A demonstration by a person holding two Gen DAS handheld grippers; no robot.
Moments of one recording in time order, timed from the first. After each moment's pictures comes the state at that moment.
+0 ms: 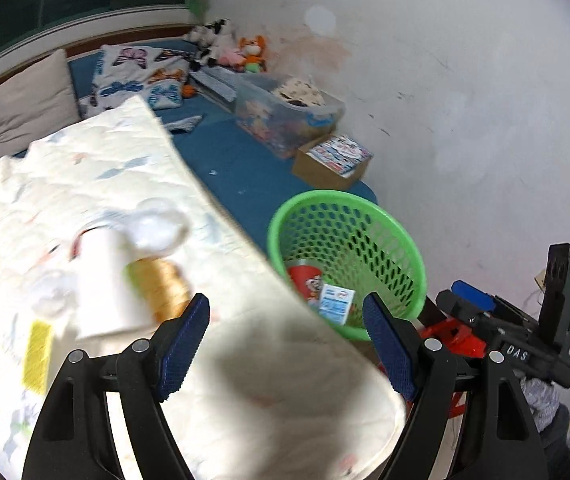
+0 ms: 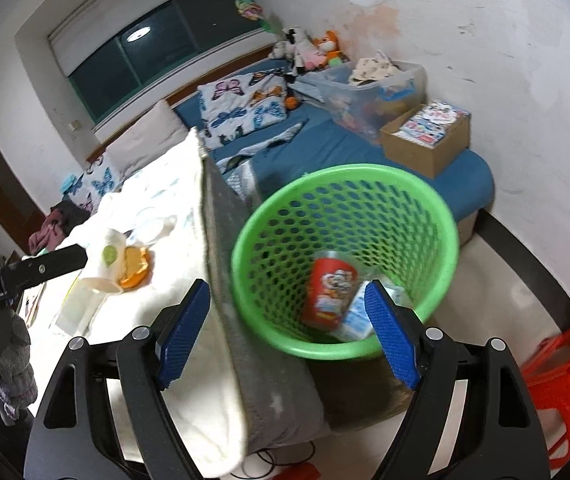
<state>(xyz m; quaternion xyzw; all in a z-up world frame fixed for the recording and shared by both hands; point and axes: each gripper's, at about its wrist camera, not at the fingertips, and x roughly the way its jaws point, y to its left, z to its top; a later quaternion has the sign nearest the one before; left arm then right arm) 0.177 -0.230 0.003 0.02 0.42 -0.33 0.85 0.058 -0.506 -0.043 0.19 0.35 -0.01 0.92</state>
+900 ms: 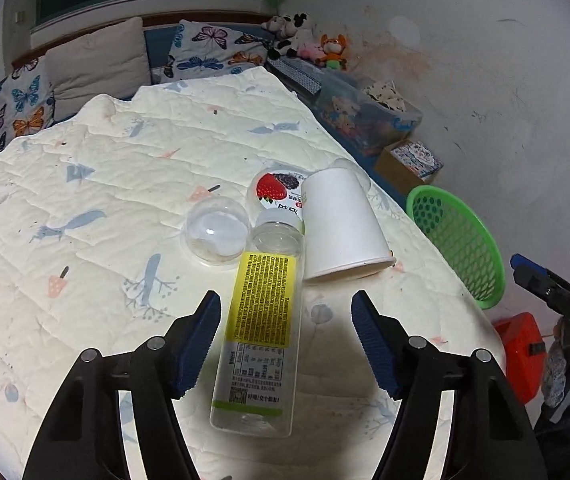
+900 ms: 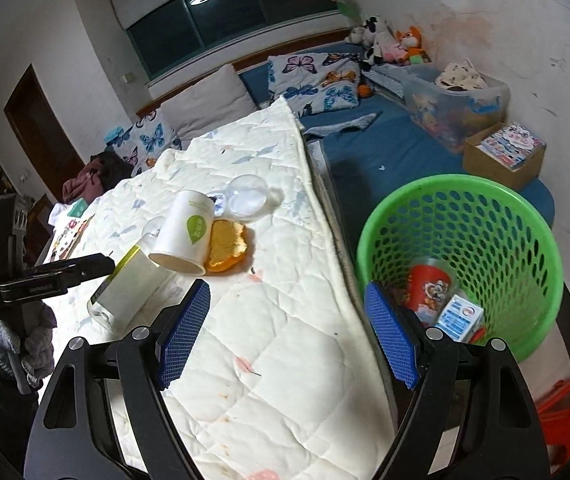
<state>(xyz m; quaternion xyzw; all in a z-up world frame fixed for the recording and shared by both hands) 0.220 -0.075 -0.040 0.00 0.45 -0.25 0.86 0.113 -0.400 -0.034 0.14 0.37 0.08 0.92</state>
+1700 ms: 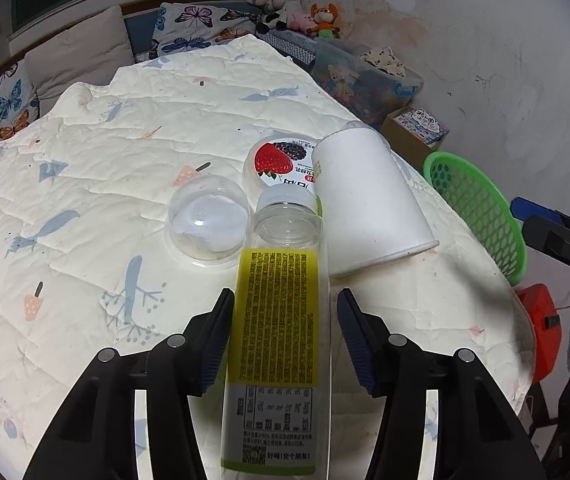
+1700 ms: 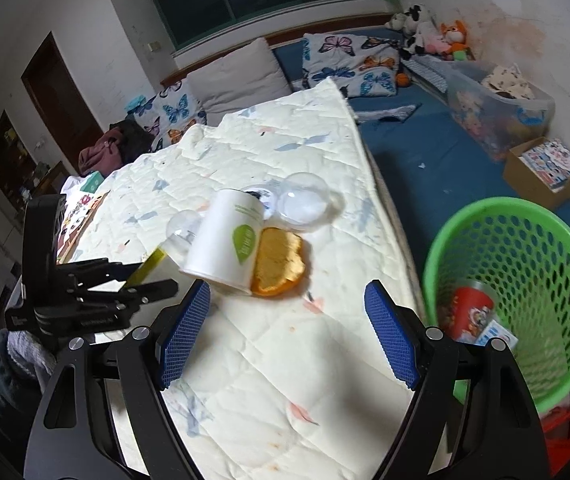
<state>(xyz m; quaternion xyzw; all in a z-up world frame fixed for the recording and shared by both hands) 0.248 -0.088 -0.074 0.05 0.48 -0.25 0.84 0.173 -0.346 -0.030 0.10 0.40 0.13 0.90</state>
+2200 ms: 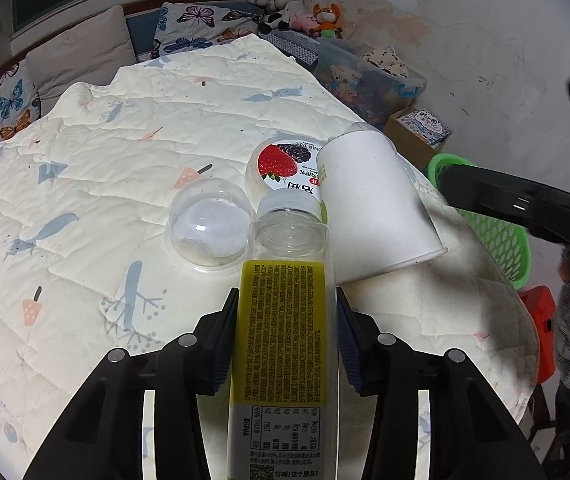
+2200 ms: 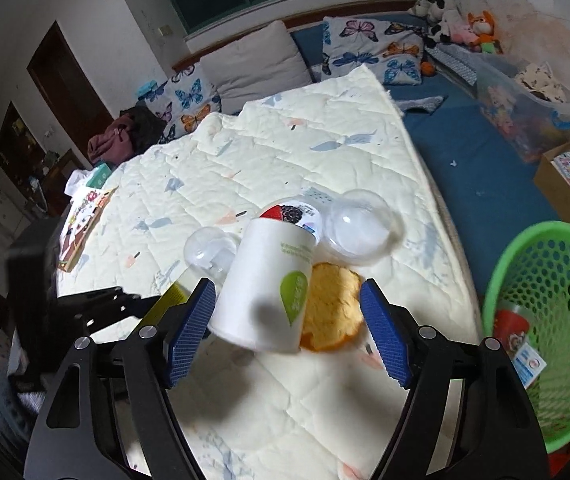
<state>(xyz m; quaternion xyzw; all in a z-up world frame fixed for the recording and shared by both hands) 0.252 -0.088 -0.076 0.05 0.48 -0.25 0.84 0.233 -0.300 -0.035 0.10 0.43 0.16 0.88</state>
